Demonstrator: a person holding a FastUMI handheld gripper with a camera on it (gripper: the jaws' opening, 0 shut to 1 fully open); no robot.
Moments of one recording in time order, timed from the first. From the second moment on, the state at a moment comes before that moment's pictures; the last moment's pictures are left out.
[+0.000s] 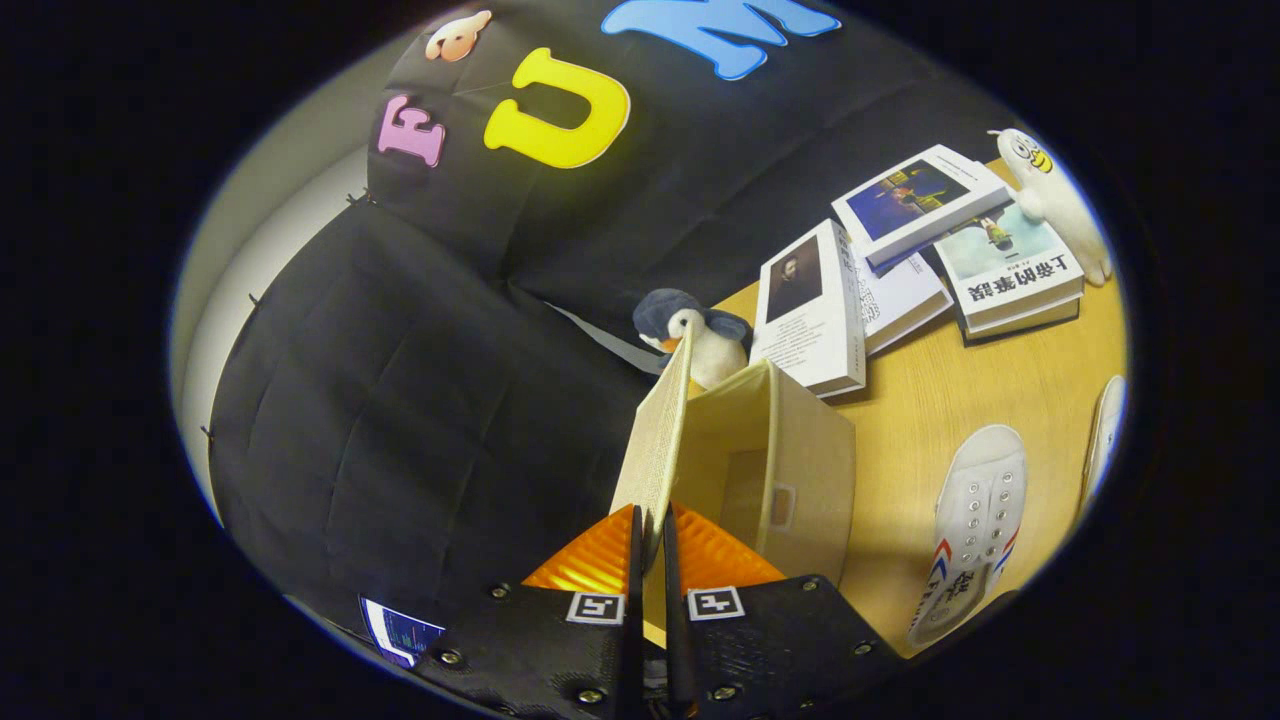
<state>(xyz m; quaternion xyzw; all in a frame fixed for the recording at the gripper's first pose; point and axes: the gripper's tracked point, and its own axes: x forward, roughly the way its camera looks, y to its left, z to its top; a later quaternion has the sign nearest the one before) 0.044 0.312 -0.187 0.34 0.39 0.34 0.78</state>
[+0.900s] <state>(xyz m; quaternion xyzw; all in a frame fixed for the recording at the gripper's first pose) 0.034 0.437 -0.105 0.36 0.34 0.40 0.77</state>
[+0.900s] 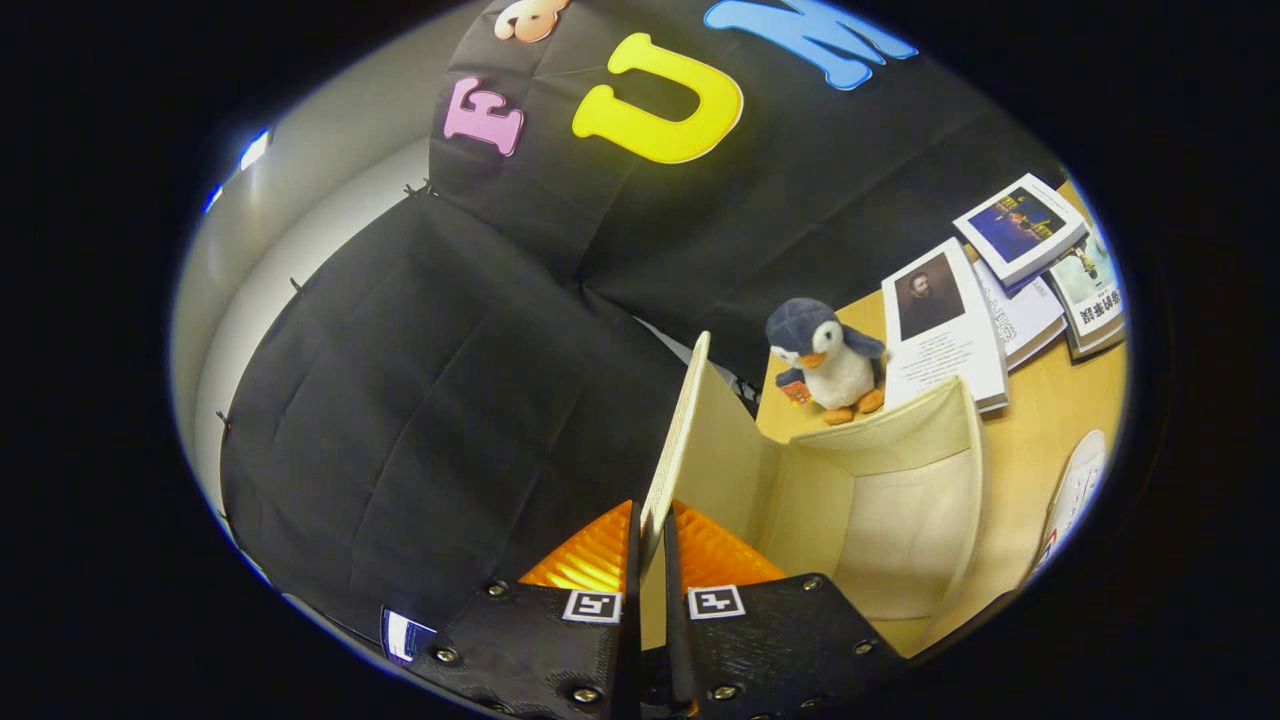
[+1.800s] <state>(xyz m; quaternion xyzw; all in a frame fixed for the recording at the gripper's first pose) 0.020 0.513 -0.104 0.28 0.35 0.42 0.79</state>
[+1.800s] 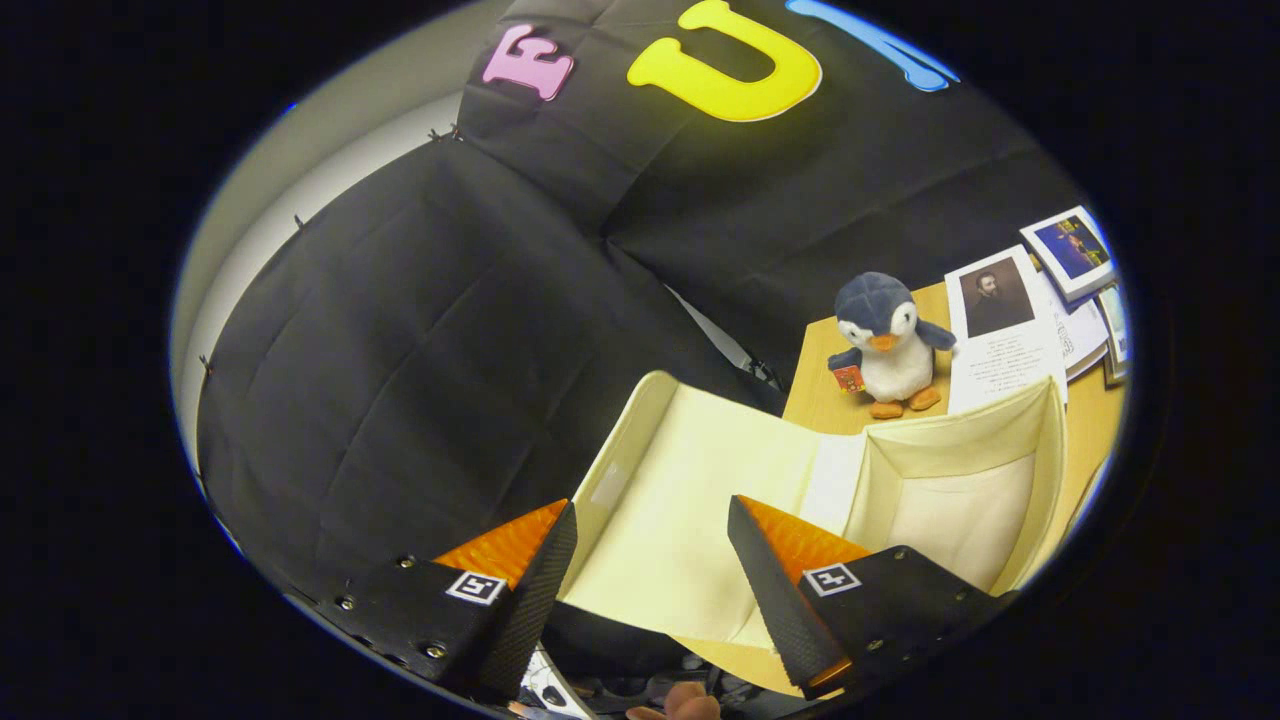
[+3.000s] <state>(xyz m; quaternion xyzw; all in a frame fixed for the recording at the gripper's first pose) 0.017 0.246 -0.185 0.10 0.32 0.22 0.92</state>
